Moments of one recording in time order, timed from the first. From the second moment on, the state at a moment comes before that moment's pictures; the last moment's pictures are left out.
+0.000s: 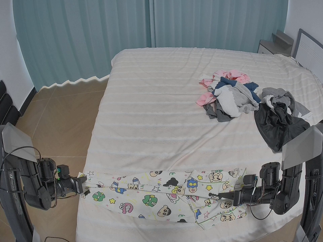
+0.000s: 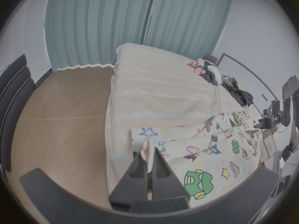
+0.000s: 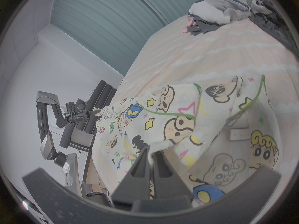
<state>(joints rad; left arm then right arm) 0.16 2.33 -0.27 -1.45 -0.43 0.06 0.23 2.36 -0.20 -1.51 0.57 0.28</state>
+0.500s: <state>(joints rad) 0.16 2.37 -0.27 -1.46 -0.43 0.02 0.23 2.38 -0.18 -1.52 0.57 0.20</state>
